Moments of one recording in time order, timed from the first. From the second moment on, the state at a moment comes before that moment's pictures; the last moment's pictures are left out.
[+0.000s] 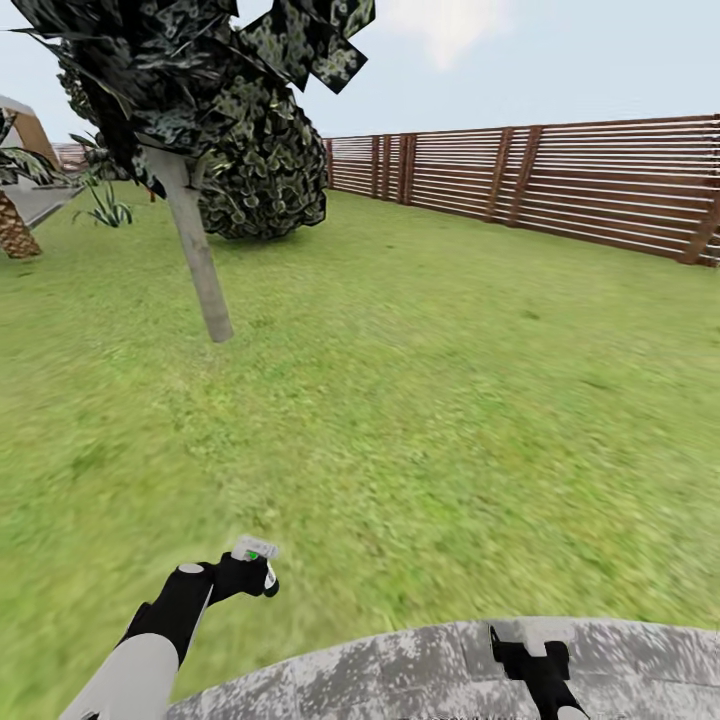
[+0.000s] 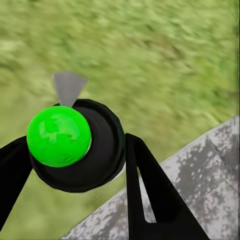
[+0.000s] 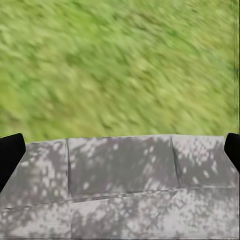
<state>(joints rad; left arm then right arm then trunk) -0.65 -0.06 0.59 -0.52 -0.80 0.14 -0.57 -0.33 -0.05 -0.19 -0.45 0.22 -0.29 -0.05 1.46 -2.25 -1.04</state>
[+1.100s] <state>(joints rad) -0.65 -0.06 0.59 -0.52 -0.80 0.15 -0.57 -0.34 -0.05 -0.19 -0.45 0.22 -0.29 -0.05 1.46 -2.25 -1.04</state>
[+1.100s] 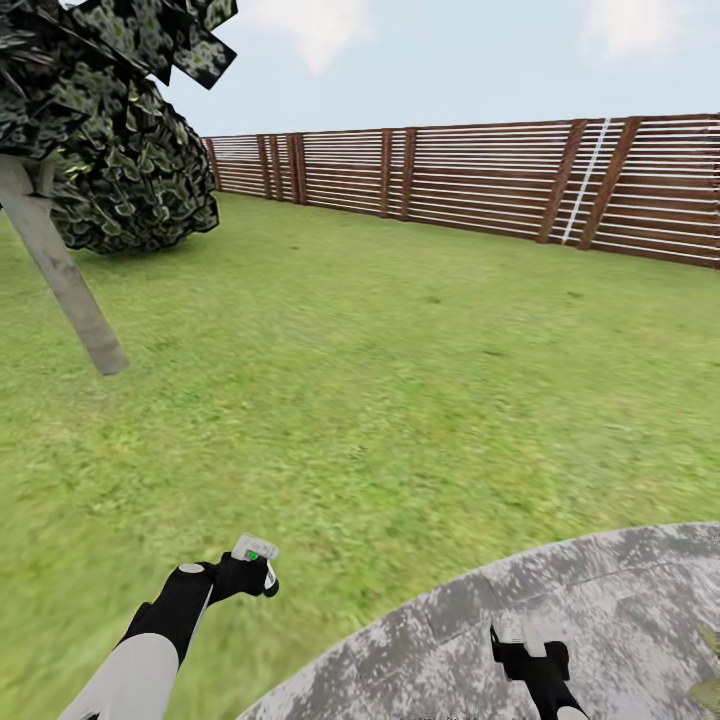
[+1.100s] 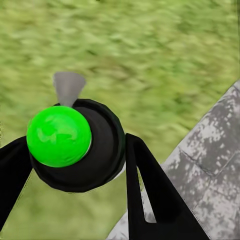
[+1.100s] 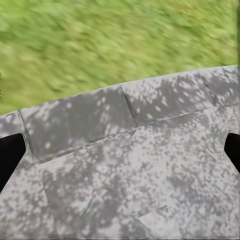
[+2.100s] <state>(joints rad) -0.65 -0.06 0.59 -0.52 -0.81 0.14 -0.57 -0.33 -0.05 -0.19 -0.44 0.22 -0.29 -0.05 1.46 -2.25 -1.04</state>
